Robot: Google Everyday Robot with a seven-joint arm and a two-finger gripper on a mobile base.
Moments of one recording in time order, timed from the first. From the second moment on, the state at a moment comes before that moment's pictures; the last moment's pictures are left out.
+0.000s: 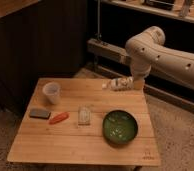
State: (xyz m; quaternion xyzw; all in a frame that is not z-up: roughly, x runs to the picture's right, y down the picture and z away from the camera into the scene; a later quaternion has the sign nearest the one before) arm 0.209 -0.048 0.703 -0.20 0.09 0.02 0.98
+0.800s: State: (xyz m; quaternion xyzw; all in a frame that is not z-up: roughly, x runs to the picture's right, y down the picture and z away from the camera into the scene) arm 0.252 -0.004 0.683 -0.28 0.04 0.05 0.96
